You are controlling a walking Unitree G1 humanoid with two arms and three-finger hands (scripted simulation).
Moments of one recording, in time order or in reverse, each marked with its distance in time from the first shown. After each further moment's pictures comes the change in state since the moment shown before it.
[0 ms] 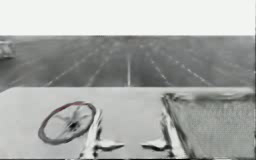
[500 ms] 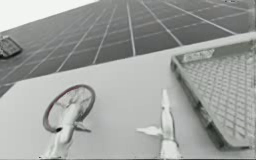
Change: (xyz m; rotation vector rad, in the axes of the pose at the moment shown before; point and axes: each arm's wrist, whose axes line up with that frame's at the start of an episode) left arm 0.077 0.055 0.048 1.242 0.120 0.067; right arm 0.020 0.023 -0.044 -0.109 -0.229 -0.230
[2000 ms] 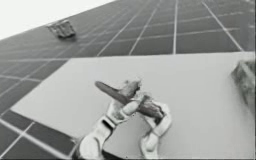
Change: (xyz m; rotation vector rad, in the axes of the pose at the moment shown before) left arm -0.046 0.012 0.078 -1.896 -0.249 -0.600; right arm 0.018 0.141 0.011 0.638 0.138 -0.332
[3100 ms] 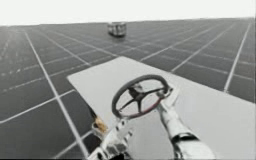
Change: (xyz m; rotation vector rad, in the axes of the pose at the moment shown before) left arm -0.047 0.044 -0.071 -0.085 0.254 0.147; right arm 0.161 -0.003 0.097 -0.227 0.248 -0.140
